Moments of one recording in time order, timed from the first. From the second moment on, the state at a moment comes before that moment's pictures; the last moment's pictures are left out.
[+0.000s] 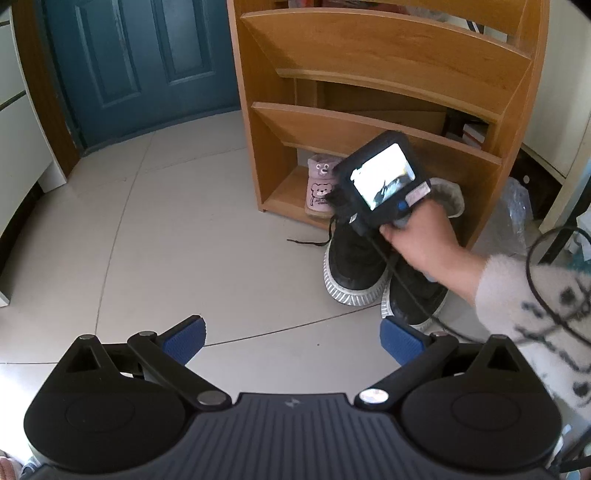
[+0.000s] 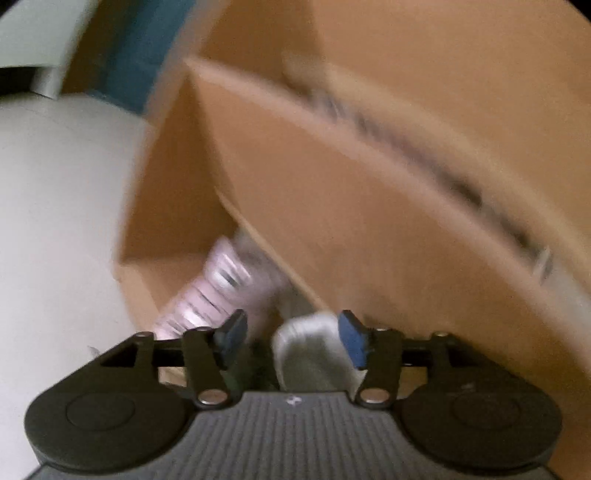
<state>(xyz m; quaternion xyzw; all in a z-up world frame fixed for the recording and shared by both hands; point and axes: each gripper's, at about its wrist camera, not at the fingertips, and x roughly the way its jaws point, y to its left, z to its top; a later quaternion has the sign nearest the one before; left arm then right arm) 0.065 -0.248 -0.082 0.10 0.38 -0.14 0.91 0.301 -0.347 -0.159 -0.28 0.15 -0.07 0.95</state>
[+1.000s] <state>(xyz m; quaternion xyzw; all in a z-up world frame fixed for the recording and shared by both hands) 0.073 -0.242 -0.096 0.09 0.40 -0.15 0.90 0.403 -0.316 -0.172 -0.34 0.30 -0.08 0.89</state>
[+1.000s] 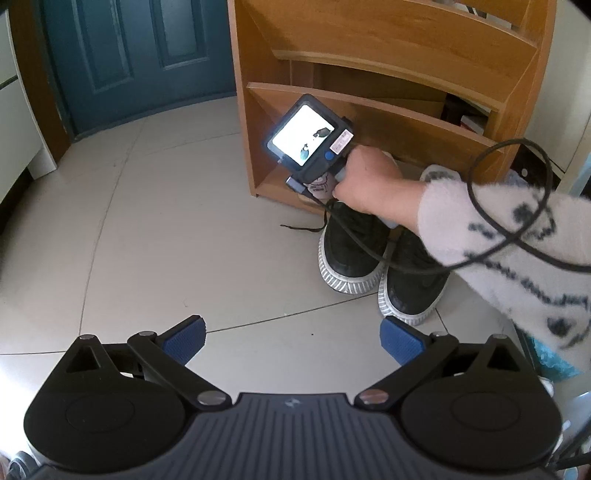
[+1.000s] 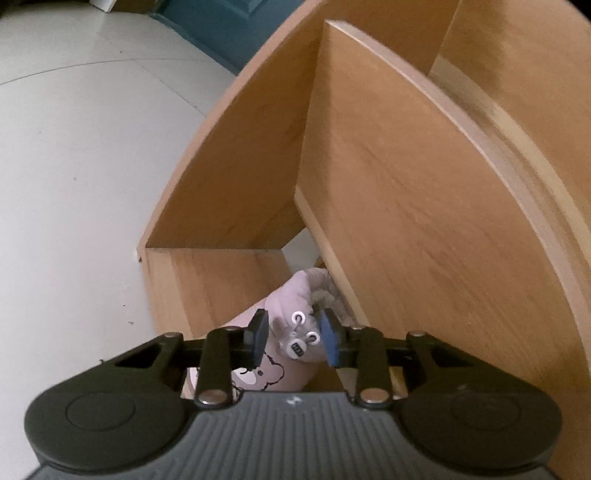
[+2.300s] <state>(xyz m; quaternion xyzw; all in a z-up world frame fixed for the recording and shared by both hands) 0.113 -0.131 -0.056 0.12 0.43 -0.05 0.89 0.298 -0.294 -0.135 -0.21 0.15 0.17 0.95</state>
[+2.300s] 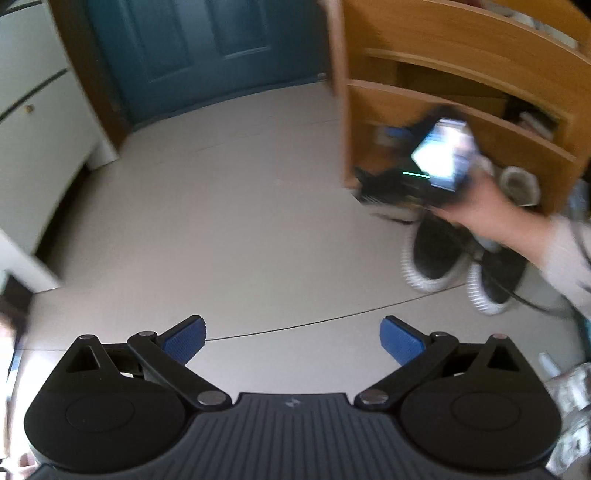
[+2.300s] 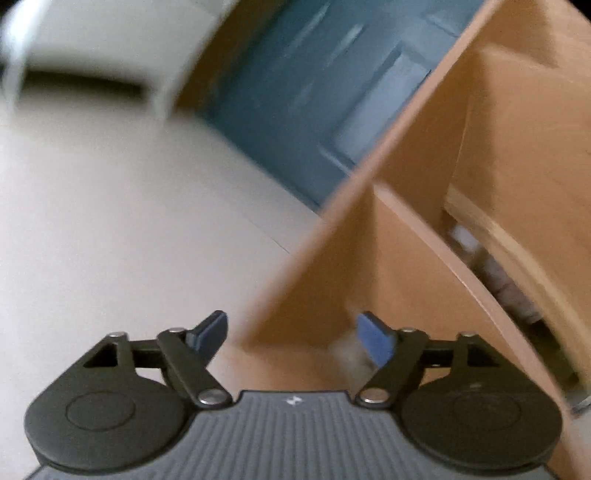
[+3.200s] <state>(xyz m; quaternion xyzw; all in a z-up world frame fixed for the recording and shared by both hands) 0.024 -0.017 -0.209 0.11 0.61 -0.14 0.77 0.125 -0.160 -0.171 0.03 0.61 0.33 0.72</state>
